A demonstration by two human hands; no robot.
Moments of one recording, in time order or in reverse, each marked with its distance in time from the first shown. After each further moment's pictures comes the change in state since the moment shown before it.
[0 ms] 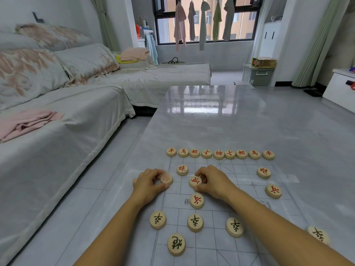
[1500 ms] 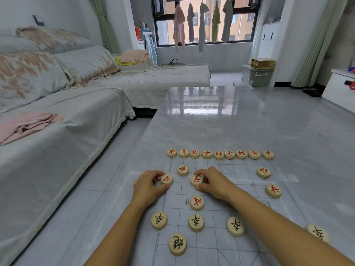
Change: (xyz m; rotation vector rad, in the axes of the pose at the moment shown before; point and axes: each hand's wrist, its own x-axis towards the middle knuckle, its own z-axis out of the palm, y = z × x) left_hand -0.007 -0.002 0.003 -0.064 0.089 0.059; right_hand -0.001 0.003 -0.002 0.027 -0.070 -0.042
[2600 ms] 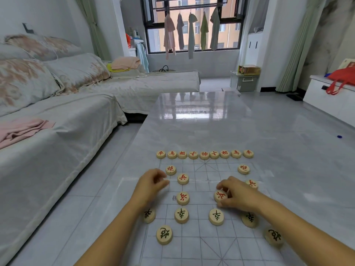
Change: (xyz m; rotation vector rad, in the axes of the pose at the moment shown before) left_hand -0.023 0.051 0.001 -0.140 -0.119 0.014; right_hand -0.089 0.042 -0.043 -0.159 -0.057 0.118
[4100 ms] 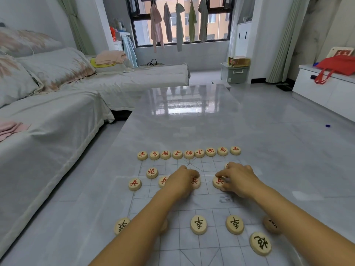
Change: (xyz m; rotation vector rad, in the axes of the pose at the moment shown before) left_hand 0.043 0.084 0.097 0.505 -0.377 0.071; right_hand 0.028 0.042 -0.029 -0.298 0.163 0.082
